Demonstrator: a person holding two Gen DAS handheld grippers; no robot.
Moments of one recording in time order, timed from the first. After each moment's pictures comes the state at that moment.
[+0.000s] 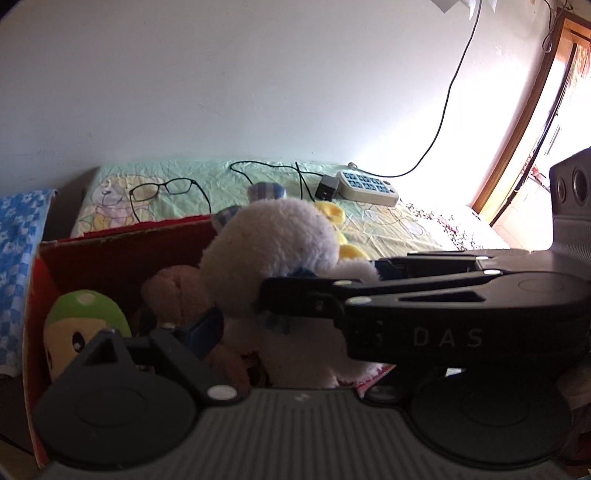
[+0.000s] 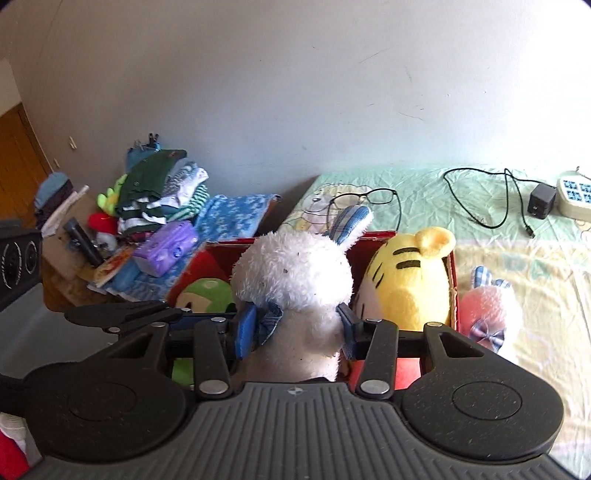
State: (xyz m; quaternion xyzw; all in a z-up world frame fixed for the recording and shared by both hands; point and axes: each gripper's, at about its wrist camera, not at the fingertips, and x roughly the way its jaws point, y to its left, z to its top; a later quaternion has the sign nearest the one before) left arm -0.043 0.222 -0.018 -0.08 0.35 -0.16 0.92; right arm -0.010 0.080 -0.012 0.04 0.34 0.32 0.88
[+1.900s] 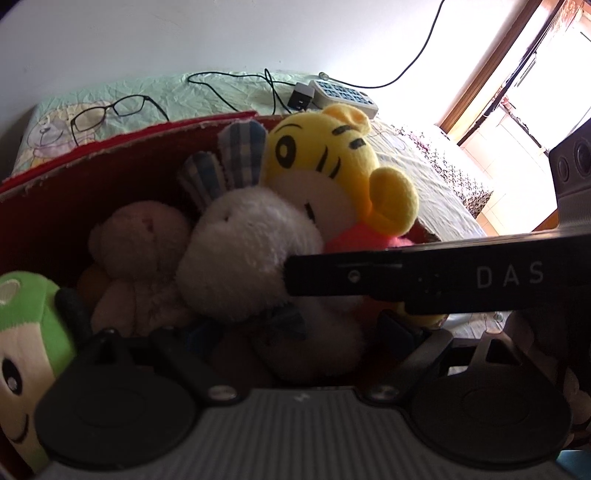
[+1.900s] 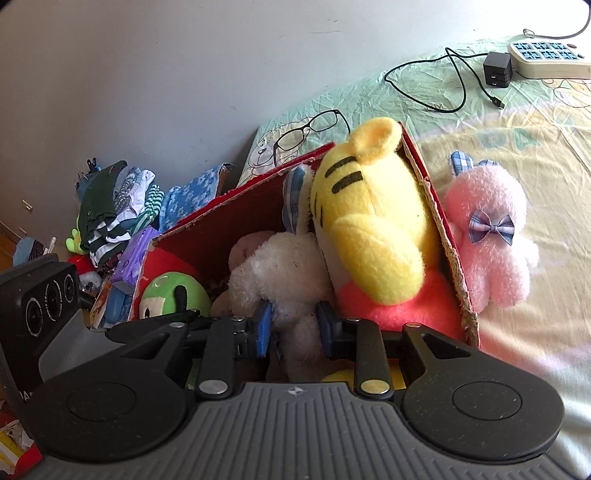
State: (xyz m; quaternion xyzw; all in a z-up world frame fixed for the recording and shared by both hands) left arm 0.013 0.237 -0.078 -0.06 0.47 -0.25 0.84; right arm 0.019 0.063 -0.057 0.18 0.46 0.25 0.83
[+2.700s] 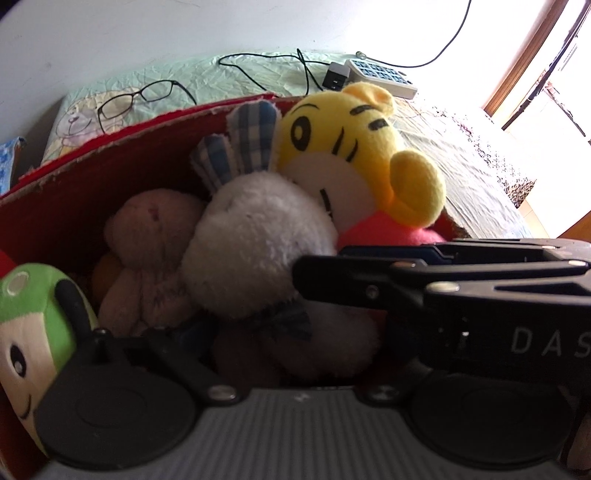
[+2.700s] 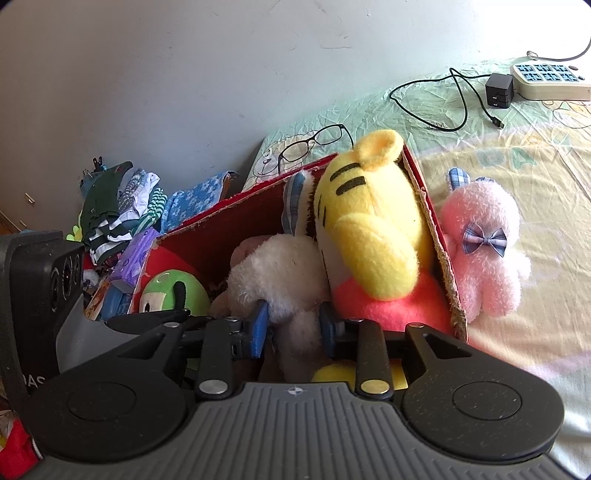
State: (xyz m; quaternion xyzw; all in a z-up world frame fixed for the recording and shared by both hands) left arm 0.015 0.213 -0.074 -0.03 0.51 -0.17 0.84; right arm 0.013 0.057 -0.054 0.16 0.44 0.26 0.85
